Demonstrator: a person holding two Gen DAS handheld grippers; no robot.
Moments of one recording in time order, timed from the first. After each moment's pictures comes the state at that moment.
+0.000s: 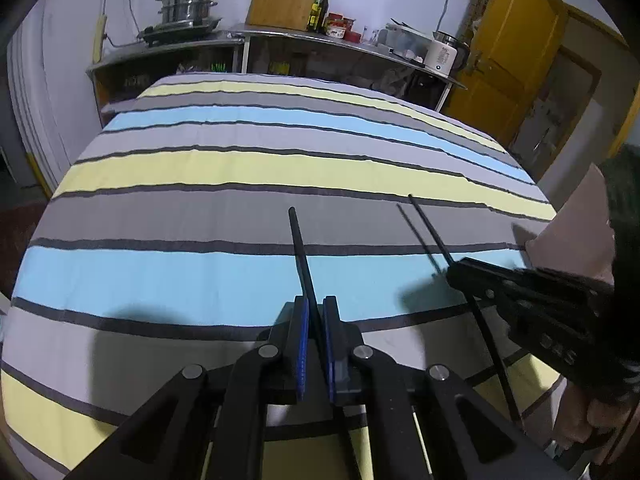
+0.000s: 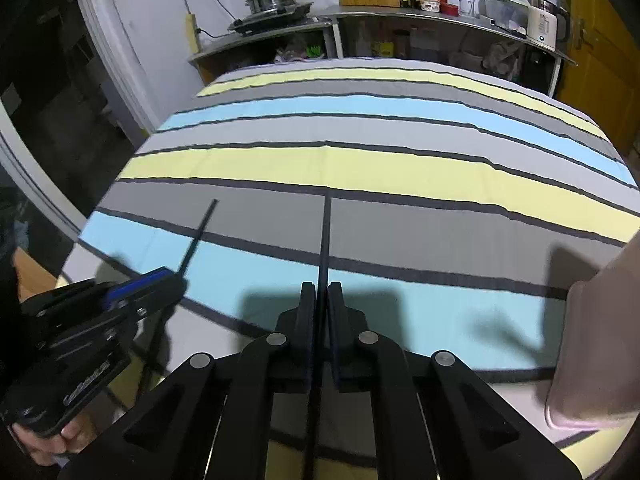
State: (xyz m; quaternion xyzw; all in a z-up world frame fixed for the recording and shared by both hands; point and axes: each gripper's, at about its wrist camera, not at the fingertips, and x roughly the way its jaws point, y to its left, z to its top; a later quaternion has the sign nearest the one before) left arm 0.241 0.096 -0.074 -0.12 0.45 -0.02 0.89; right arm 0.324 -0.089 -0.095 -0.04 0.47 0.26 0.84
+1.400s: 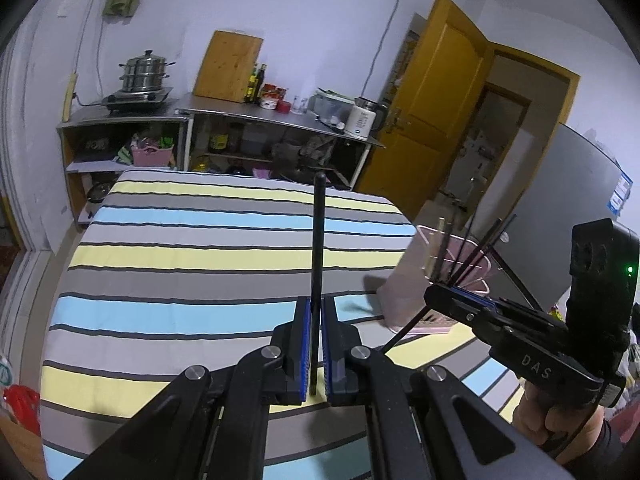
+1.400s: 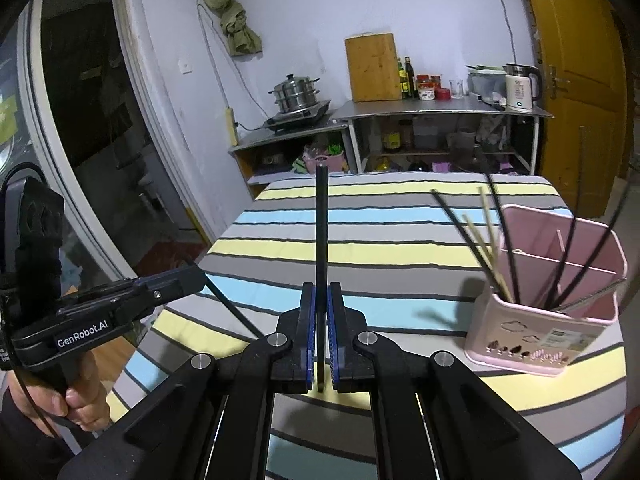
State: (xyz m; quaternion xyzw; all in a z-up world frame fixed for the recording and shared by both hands) left arm 0.139 0.055 0.083 -0.13 0.33 -0.12 0.92; right arm 0.212 -0.170 0.040 0.04 0.33 0.30 0.90
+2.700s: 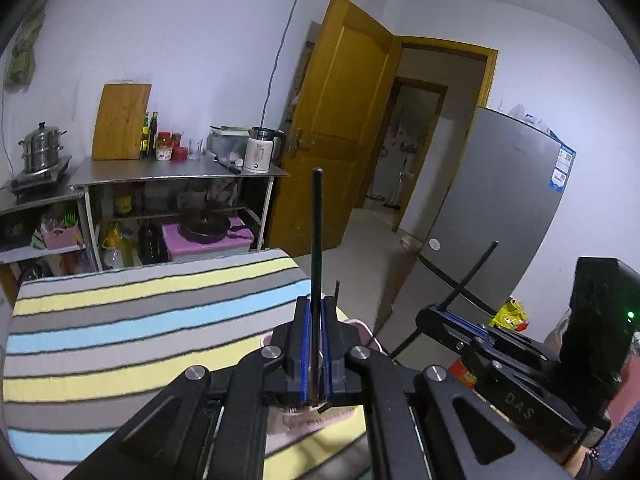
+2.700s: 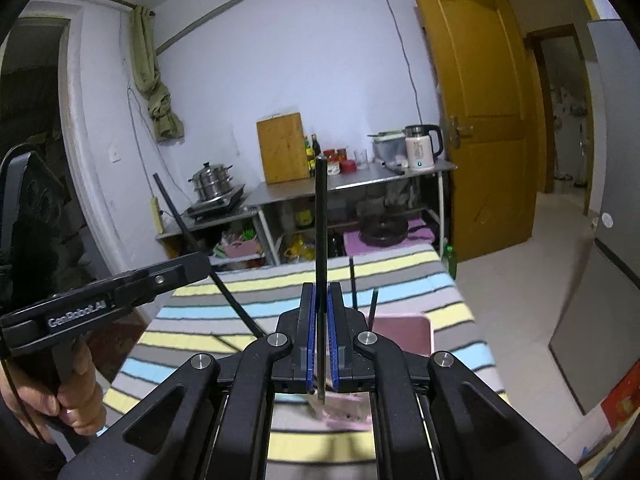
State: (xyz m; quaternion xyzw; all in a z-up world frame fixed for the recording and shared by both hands) left arm 0.231 -0.106 0.181 -0.07 0.27 -0.25 0.93; right arm 0.234 -0.312 0.120 0.08 0.22 0.16 0.96
